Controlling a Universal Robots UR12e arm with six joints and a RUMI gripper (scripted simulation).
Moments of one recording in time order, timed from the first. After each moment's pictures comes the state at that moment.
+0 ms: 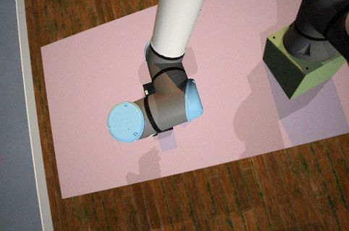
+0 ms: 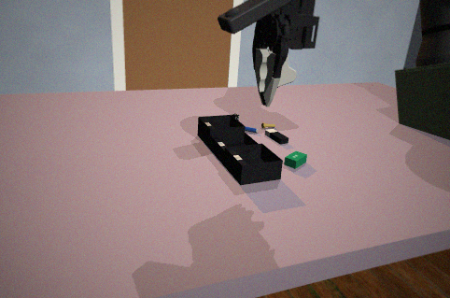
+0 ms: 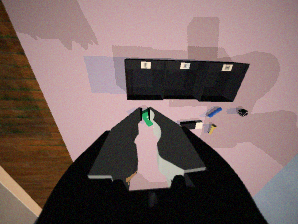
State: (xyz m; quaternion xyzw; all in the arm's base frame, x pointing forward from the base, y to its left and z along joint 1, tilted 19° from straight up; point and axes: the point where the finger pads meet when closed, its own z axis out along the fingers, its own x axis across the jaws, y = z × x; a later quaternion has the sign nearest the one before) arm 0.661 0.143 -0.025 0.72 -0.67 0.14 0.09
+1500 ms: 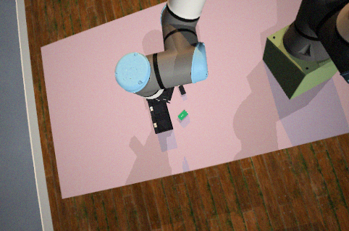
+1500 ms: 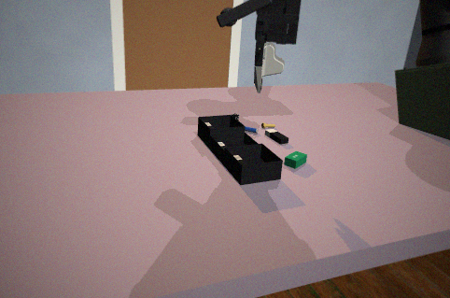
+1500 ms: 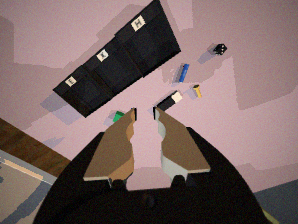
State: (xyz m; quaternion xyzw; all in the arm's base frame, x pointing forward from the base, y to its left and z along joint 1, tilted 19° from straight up) arm 0.615 0.028 0.003 0.49 -0.86 0.15 0.05
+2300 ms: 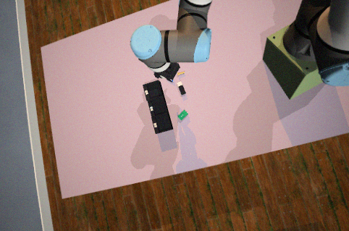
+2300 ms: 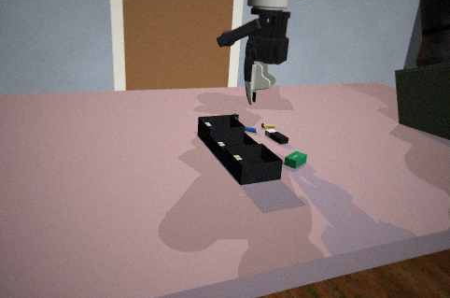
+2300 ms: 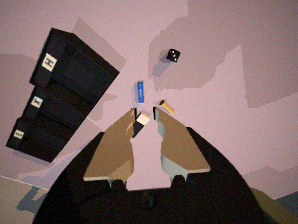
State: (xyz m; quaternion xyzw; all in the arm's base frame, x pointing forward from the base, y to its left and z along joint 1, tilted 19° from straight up) arm 0.583 -0.085 -0.023 0.38 -0.91 0.16 0.02
